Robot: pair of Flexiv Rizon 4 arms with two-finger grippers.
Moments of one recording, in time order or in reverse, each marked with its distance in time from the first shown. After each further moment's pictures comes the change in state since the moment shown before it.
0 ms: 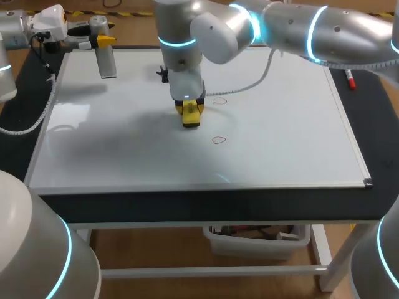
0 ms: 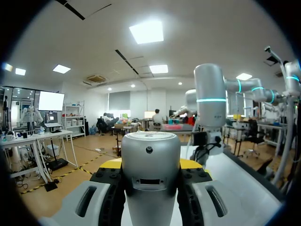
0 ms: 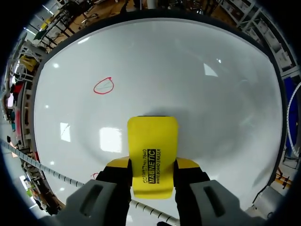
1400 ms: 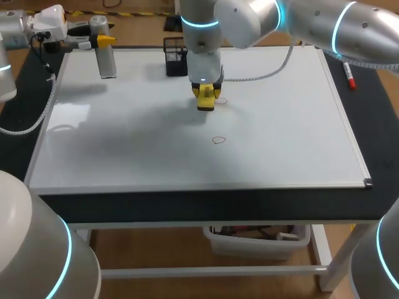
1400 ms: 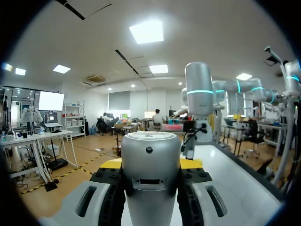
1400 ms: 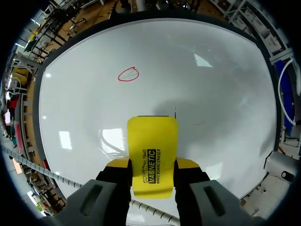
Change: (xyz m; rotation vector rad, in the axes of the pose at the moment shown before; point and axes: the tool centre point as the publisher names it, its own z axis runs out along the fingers) left arm 0.000 0.000 0.000 0.000 0.000 0.000; right arm 0.048 -0.026 -0.028 0.020 -0.035 0.113
